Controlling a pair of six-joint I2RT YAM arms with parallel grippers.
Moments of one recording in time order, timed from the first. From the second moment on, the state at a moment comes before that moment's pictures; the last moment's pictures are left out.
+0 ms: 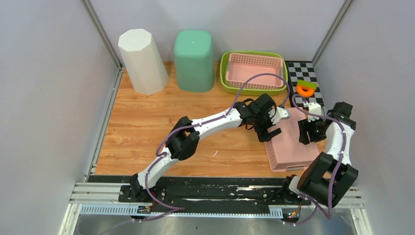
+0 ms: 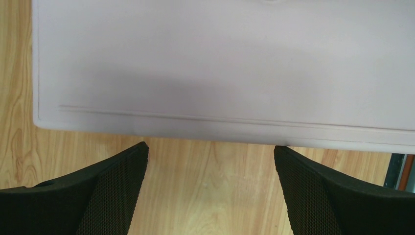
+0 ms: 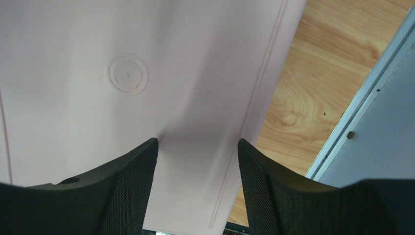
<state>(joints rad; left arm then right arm) -1.04 2.41 2.17 -0.58 0.28 0.23 -0.55 1.25 0.92 -0.89 -0.39 -0.84</state>
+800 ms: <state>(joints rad) -1.08 2.55 2.37 -0.55 0.16 0.21 -0.89 1.41 1.04 -0.84 -0.47 -0.91</state>
